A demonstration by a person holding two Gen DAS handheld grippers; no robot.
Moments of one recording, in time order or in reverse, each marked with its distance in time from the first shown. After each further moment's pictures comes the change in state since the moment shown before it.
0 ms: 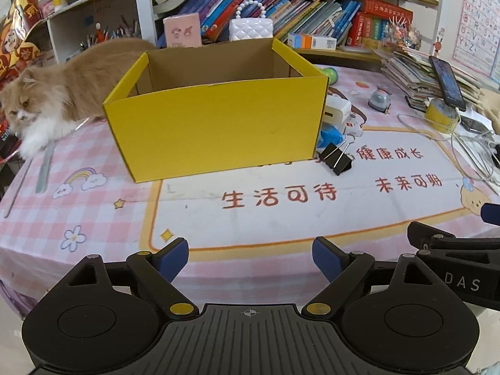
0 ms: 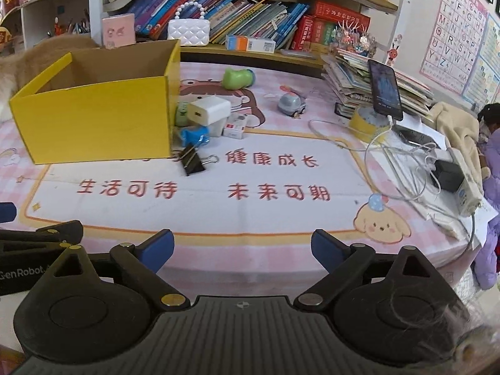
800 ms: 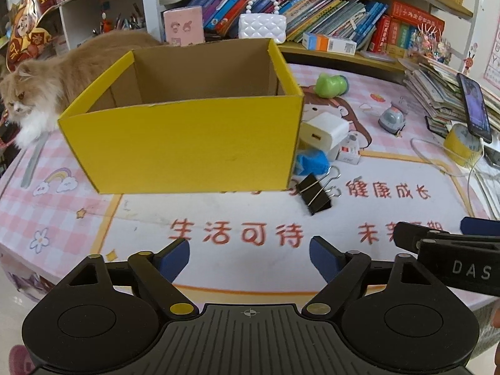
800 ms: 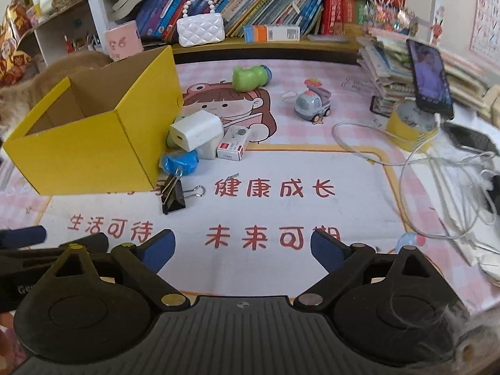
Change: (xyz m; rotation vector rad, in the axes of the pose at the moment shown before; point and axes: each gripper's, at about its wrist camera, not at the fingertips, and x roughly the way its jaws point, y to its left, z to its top) left arm 0.039 -0.062 0.045 -0.115 0.025 0.081; right arm 0.073 -0.080 0.054 0.040 0.061 0.271
